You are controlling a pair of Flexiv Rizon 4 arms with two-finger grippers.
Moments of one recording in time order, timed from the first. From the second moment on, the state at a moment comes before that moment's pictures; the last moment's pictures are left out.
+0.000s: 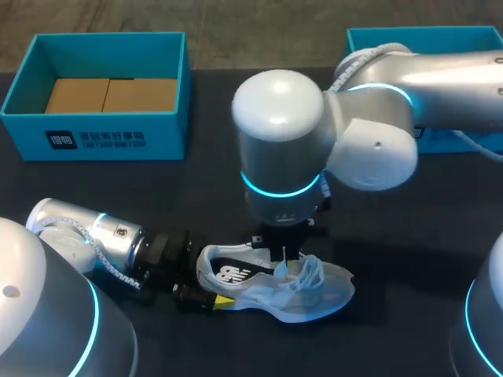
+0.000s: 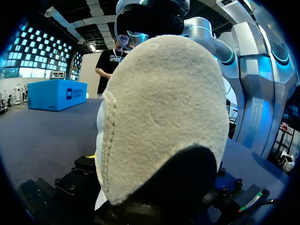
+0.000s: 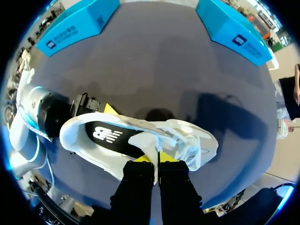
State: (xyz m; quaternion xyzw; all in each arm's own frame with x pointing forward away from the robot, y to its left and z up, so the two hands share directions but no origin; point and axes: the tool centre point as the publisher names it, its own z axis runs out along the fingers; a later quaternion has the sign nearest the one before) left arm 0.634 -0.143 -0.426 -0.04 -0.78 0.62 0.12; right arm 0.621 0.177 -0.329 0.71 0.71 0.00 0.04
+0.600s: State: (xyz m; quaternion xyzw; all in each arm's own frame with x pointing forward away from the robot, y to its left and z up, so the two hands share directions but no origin) left arm 0.634 -0.143 -0.426 -0.04 -0.78 0.62 0.12; right arm 0.631 0.144 -0.307 0.79 0.61 0.03 -0.03
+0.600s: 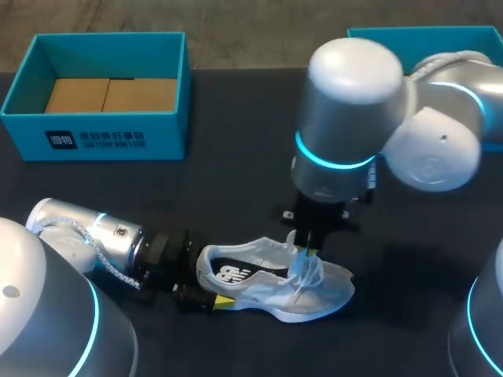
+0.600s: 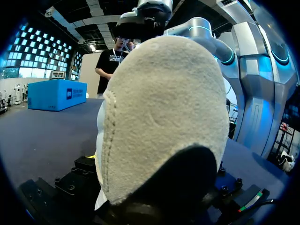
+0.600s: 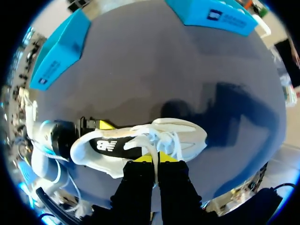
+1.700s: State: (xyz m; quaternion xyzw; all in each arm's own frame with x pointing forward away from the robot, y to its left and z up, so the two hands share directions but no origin) left arm 0.634 -0.143 -0.426 -0.04 -0.78 0.62 0.12; right arm 0.626 0.097 -0.333 0.84 0.49 0.10 -0.20
